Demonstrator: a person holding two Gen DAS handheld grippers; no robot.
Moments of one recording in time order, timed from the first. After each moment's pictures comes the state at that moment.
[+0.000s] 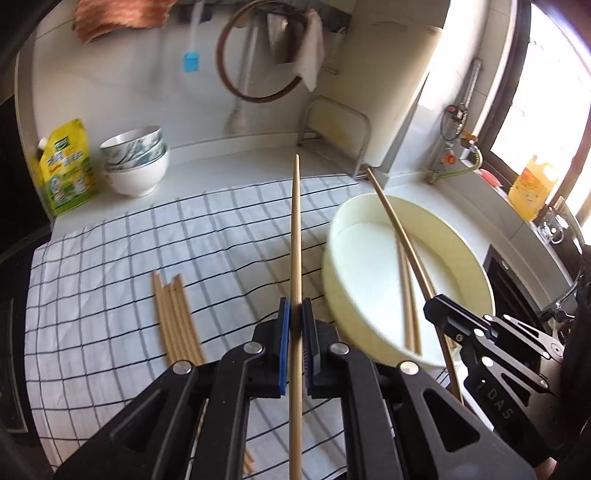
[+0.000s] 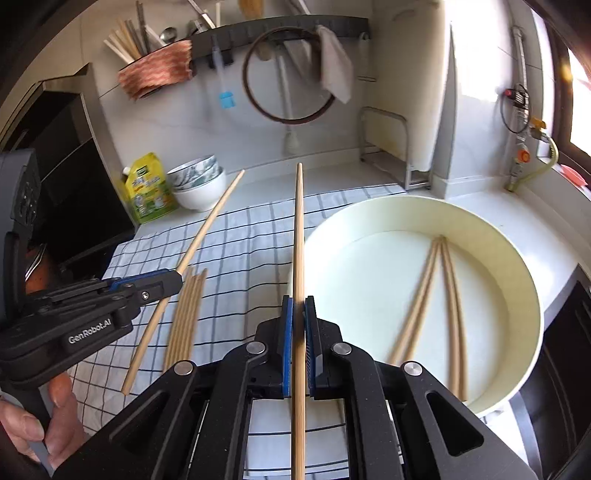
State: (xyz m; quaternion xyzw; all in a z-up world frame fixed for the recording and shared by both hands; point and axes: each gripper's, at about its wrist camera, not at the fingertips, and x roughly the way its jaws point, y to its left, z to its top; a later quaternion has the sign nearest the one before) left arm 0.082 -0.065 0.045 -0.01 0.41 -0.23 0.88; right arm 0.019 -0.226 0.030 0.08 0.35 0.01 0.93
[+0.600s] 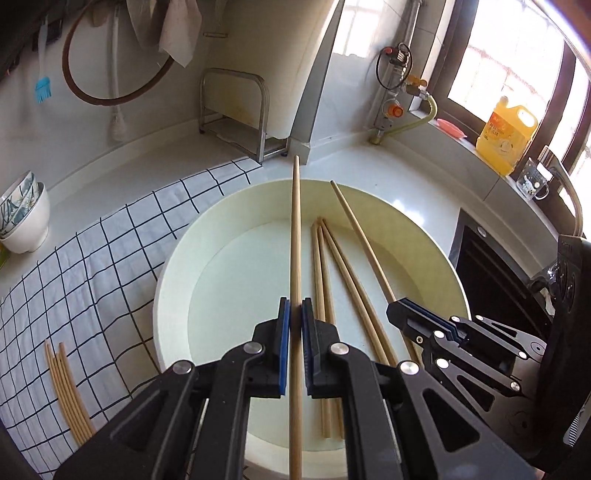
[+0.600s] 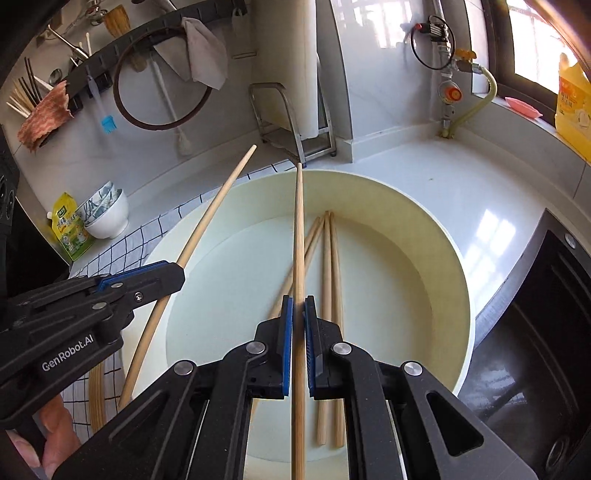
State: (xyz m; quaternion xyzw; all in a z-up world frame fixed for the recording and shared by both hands) left arm 0.124 -0.217 0.015 0.06 0.44 -0.31 0.84; right arm 0.053 -0.343 -0.016 0.14 0.40 -0.06 0.90
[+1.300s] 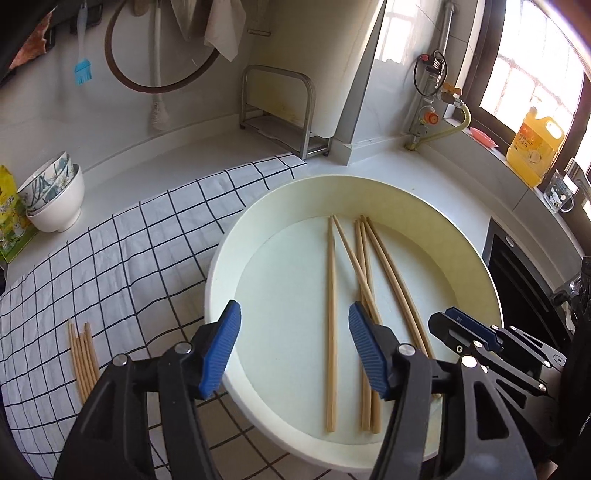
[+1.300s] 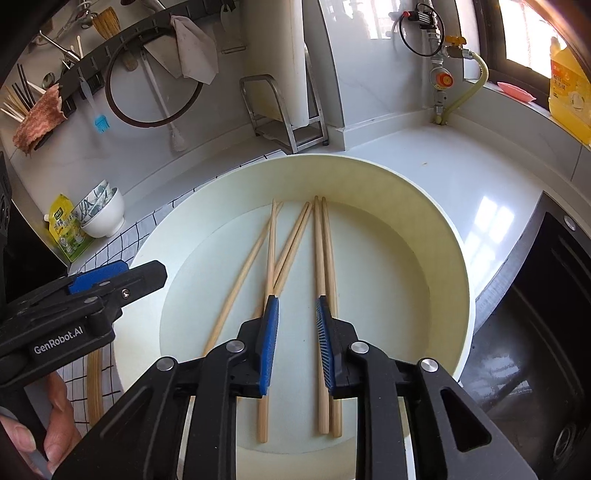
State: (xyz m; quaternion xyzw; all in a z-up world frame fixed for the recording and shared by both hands) left arm 0.124 -0.182 0.013 0.05 0.43 -0.25 0.86; right arm 0.039 -0.339 -0.021 0.16 0.40 -0.07 0.90
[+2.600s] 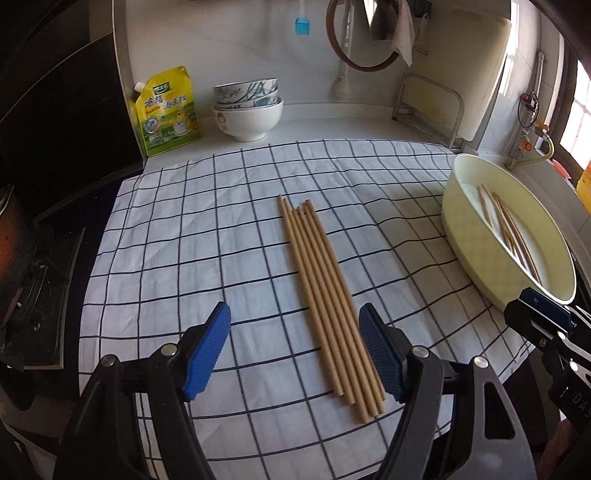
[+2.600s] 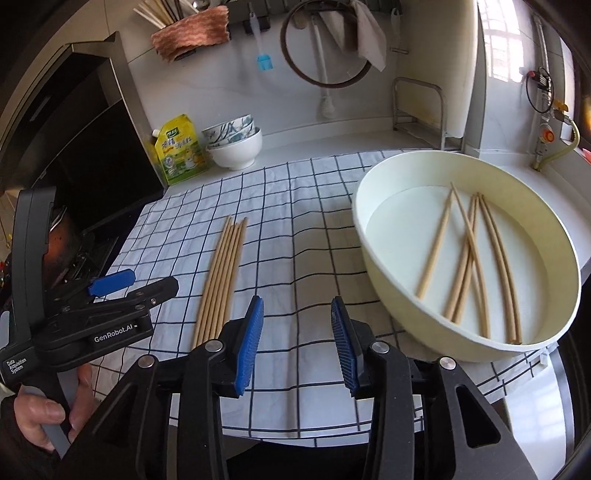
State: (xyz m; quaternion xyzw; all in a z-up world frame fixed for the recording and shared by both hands) left arm 0.044 0.045 -0.020 0.02 0.44 -0.07 0.90; right arm -0.008 -0.145 -0.011 0.06 0.40 0.09 0.91
